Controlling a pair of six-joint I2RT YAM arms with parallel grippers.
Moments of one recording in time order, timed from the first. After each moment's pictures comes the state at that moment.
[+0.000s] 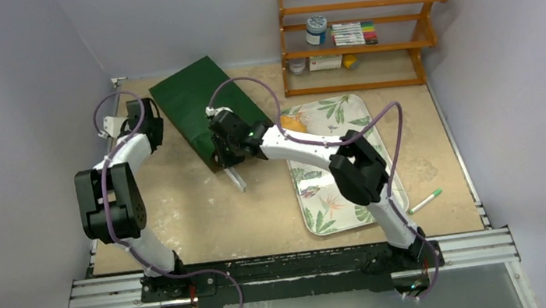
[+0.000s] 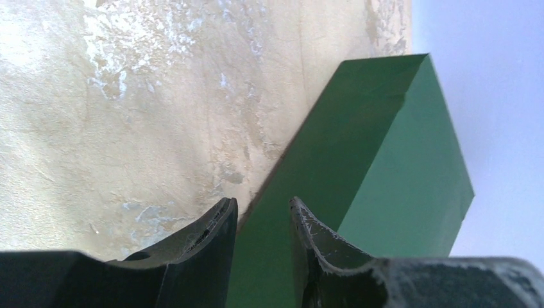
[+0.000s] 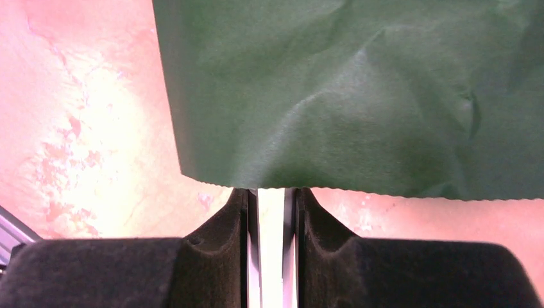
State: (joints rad) left arm 0.09 1.73 1.11 -0.15 -0.35 -1.28; right arm 0.95 2.20 1.84 -0.48 0.09 0.52
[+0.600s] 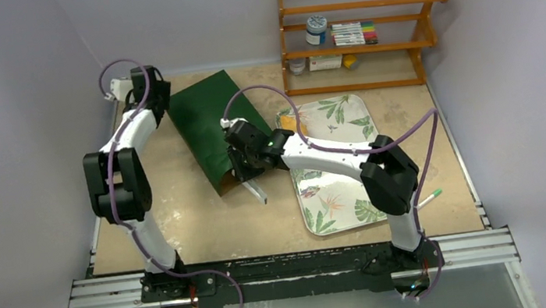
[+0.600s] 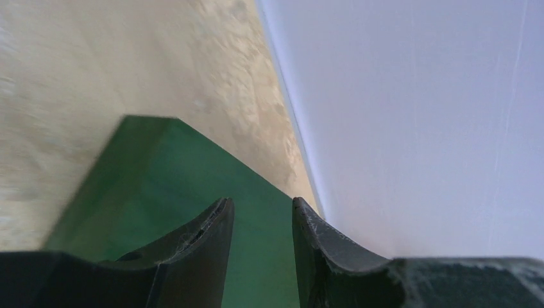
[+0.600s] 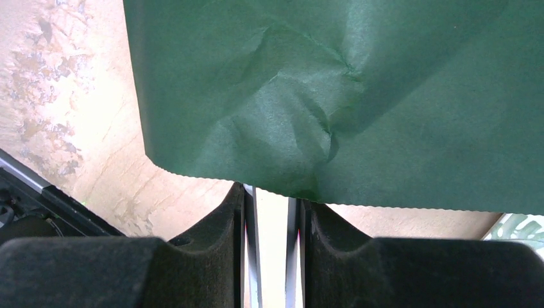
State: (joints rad) left arm 0.04 1.86 1.41 -0.12 -0.28 -1.26; right arm 0.98 1.94 1.55 -0.54 0.09 0.52
